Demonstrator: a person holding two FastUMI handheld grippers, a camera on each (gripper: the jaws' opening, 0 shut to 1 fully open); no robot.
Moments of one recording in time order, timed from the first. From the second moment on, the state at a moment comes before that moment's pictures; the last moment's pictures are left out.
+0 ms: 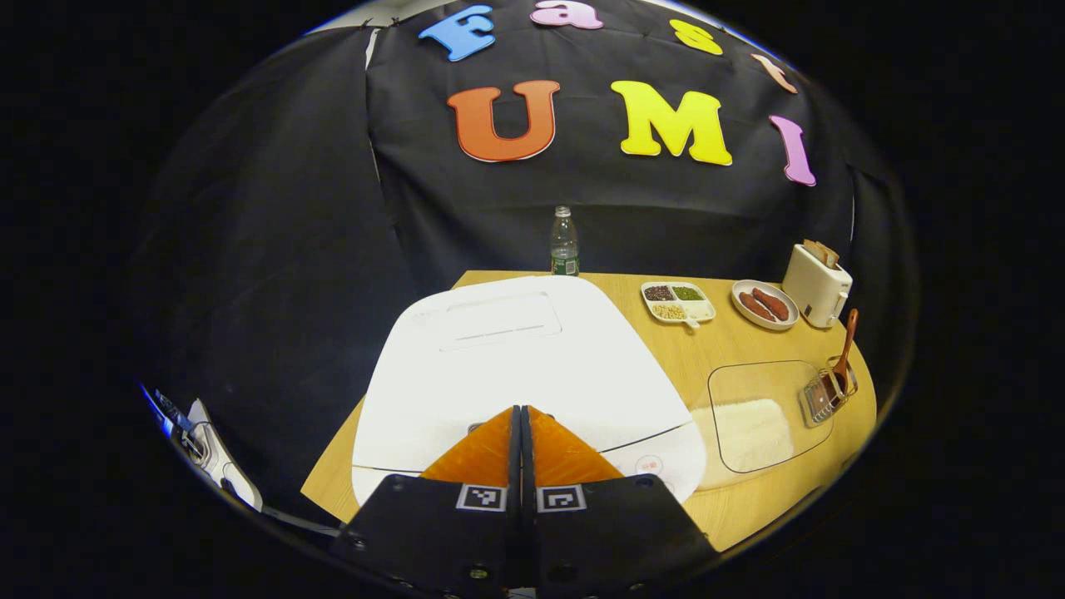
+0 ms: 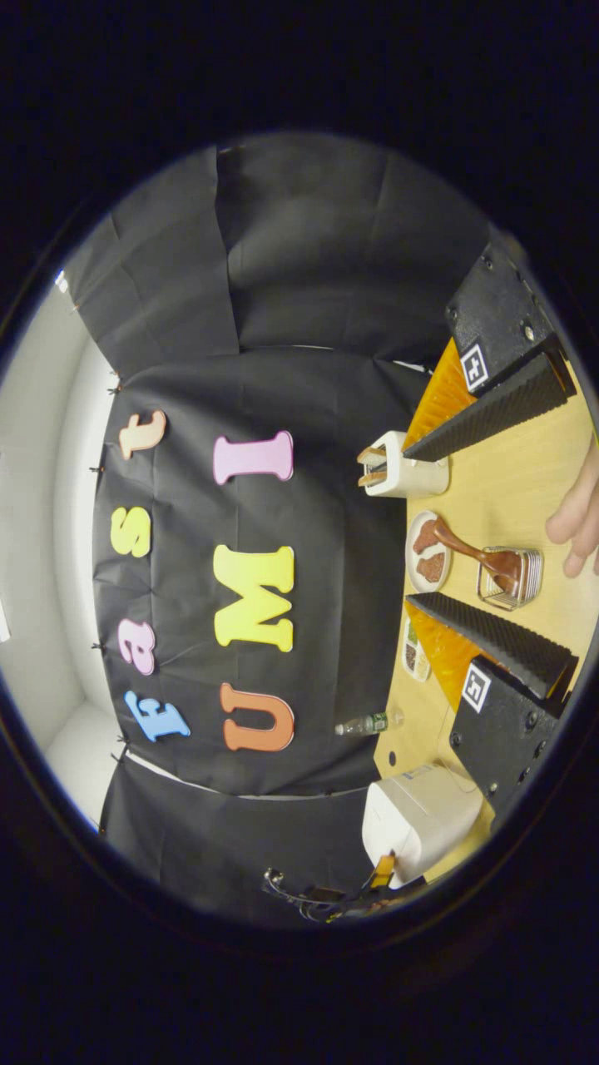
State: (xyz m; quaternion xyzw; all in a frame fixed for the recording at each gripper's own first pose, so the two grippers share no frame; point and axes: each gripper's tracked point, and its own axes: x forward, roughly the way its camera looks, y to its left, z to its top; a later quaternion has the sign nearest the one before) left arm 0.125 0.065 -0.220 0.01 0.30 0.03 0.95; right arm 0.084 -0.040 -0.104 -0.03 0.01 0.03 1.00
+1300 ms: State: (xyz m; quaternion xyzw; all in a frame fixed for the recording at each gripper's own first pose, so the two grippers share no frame) left arm -0.008 0.088 -0.062 -0.01 0.05 0.05 1.00; right arm 0.116 -0.036 -0.172 0.00 0.10 0.02 0.99
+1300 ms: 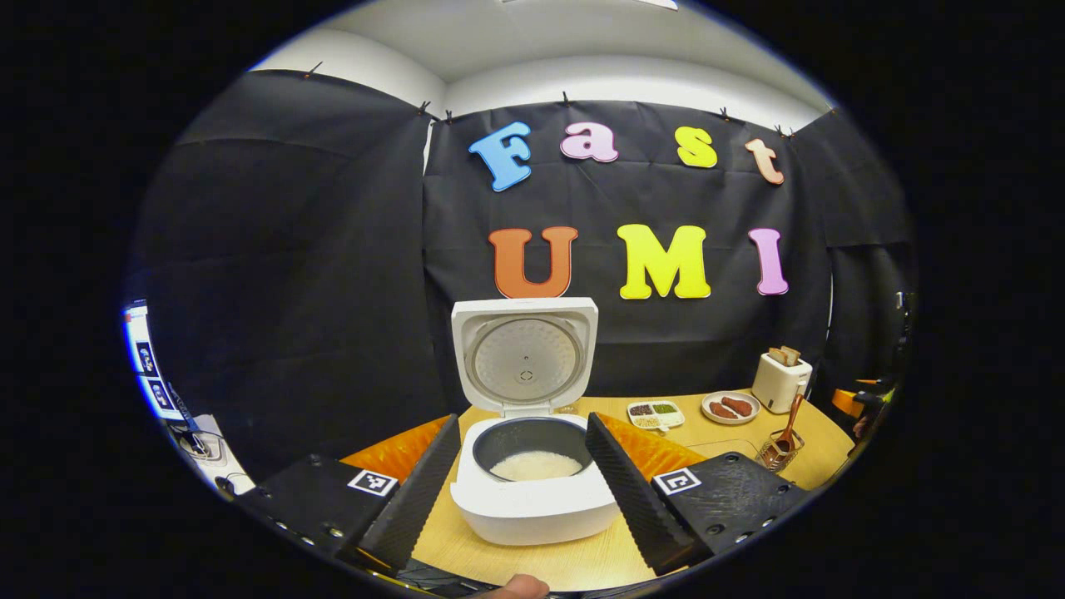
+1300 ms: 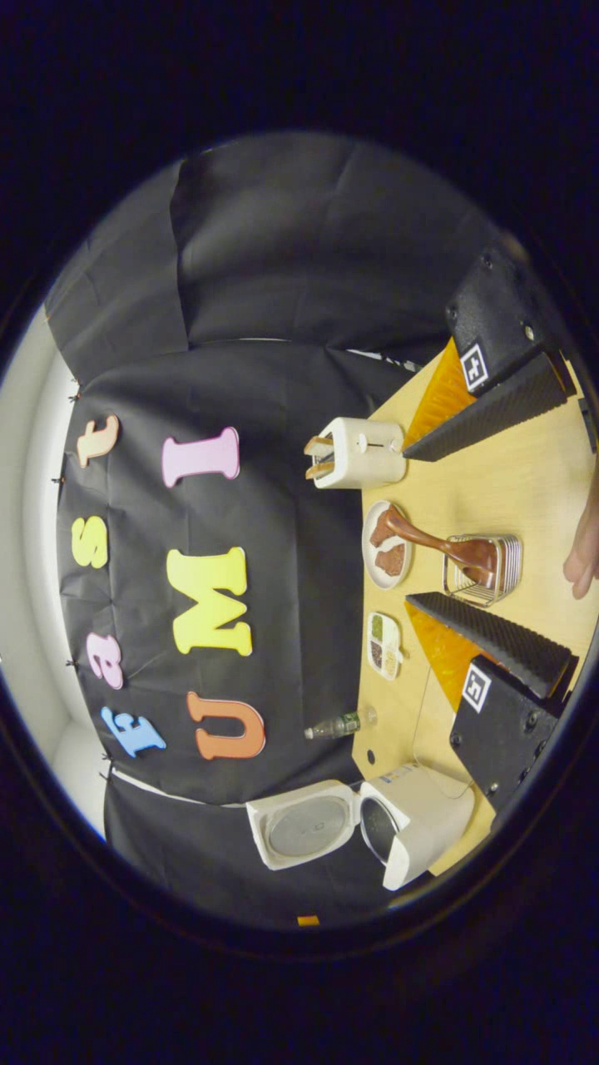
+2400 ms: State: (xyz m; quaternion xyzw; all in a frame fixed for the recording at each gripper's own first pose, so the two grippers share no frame) left arm -0.118 0.036 -0.038 0.02 -0.02 -0.05 1.00; right arm 0.249 0.008 -0.283 0.10 0.26 0.08 0.96
